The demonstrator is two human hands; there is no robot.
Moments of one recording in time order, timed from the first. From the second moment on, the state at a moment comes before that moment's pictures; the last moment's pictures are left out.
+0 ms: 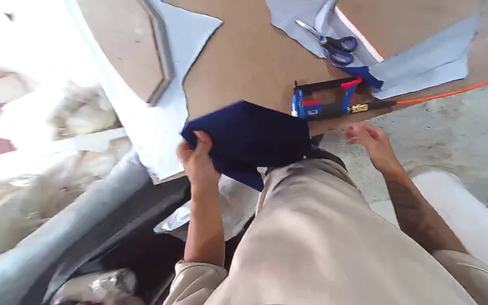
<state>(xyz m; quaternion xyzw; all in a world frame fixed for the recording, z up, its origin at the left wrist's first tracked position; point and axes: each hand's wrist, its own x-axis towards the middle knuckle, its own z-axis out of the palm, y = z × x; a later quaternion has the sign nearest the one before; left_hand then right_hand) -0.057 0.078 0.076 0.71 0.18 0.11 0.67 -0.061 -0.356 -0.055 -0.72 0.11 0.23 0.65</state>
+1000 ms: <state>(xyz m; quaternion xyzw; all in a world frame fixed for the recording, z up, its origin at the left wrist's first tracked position) -0.082 0.203 0.005 0.92 0.18 0.04 0.35 -0.111 -0.256 0.018 -0.36 0.19 0.07 0.91</state>
